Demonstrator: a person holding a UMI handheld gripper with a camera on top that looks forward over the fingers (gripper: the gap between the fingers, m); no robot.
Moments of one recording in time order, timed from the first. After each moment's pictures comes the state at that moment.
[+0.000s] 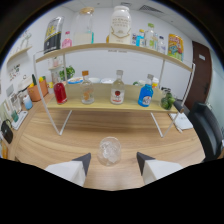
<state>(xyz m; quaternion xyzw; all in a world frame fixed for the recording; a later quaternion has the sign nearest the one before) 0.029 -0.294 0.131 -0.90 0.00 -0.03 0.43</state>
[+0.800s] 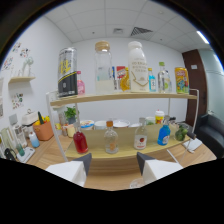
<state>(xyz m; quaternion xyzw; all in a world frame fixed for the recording) -0.046 -0.214 0.216 -0.79 0.04 0.01 0.61</state>
